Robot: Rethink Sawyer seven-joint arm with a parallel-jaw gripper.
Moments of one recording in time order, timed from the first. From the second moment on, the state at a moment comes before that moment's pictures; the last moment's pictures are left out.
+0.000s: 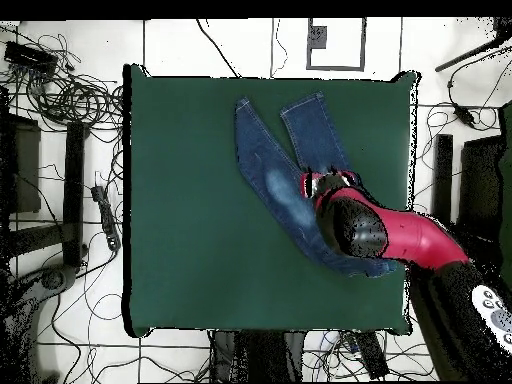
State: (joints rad) arm -0.79 -0.66 0.50 1.78 -0.41 0.19 1.53
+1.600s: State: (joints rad) arm -0.73 -0.80 0.50 1.79 -0.38 0.42 1.54
